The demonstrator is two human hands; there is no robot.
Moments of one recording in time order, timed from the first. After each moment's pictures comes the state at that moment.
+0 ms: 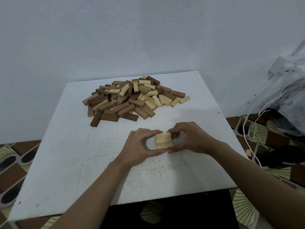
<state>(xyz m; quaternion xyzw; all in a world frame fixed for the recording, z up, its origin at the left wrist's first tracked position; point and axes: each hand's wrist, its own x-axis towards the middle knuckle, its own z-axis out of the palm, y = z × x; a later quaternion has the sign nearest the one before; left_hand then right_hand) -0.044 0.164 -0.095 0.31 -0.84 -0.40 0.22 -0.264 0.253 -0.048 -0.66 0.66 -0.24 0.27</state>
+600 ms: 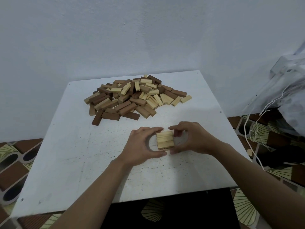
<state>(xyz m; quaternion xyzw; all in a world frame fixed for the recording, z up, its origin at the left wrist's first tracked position) -0.043 0.168 -0.087 0.31 -0.87 -0.34 0.18 -0.266 0.260 -0.048 -0.65 0.67 -0.24 0.27</state>
